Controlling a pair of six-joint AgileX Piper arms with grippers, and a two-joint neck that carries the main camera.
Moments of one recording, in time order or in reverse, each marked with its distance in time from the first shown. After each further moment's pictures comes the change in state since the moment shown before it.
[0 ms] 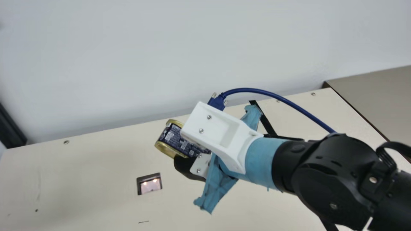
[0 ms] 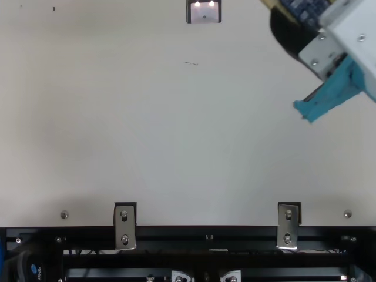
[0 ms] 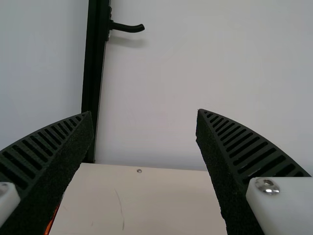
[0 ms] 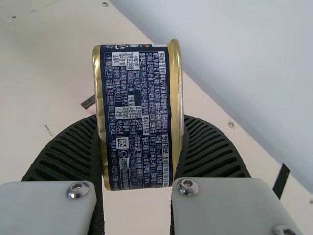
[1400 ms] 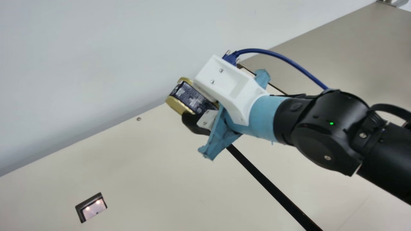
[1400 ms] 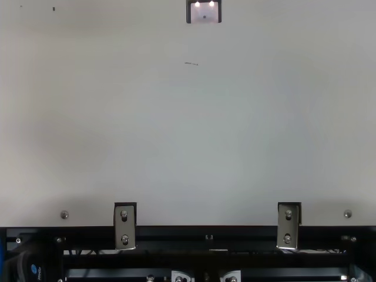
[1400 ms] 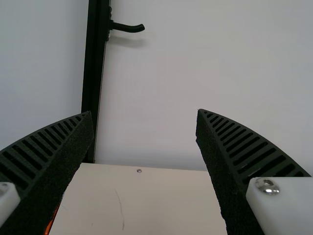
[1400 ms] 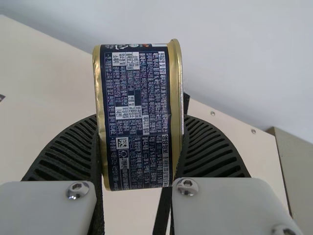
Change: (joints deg) left arm 0.0 0.0 0.0 0.0 0.0 0.0; right arm -19.5 -14.2 5.5 -12.0 4.0 13.1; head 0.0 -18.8
